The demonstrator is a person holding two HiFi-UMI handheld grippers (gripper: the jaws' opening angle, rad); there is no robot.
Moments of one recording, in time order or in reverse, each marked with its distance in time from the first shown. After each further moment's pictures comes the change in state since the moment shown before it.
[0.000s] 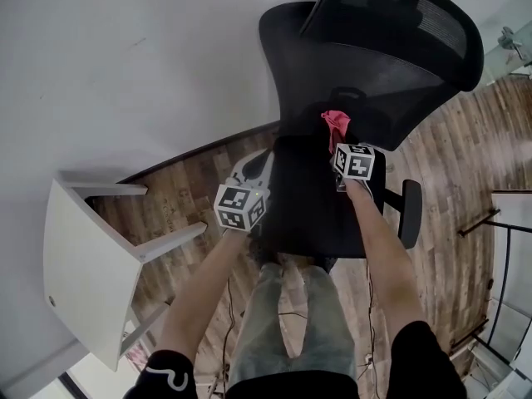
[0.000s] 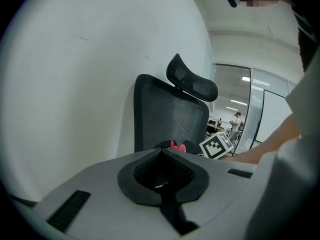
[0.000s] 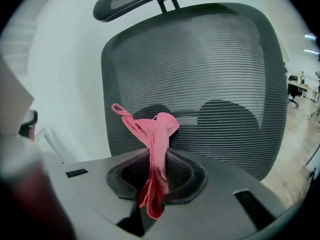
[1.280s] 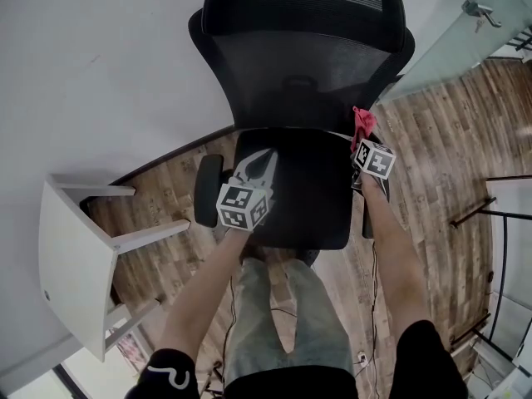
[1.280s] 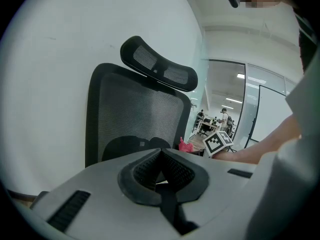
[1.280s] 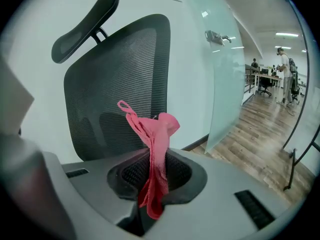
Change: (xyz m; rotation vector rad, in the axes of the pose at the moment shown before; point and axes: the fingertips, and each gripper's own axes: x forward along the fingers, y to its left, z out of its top) left arm 0.059 -0.154 -0.021 0.017 0.017 -0.040; right arm -0.109 -0.219 -0.024 0.160 -0.021 -0.211
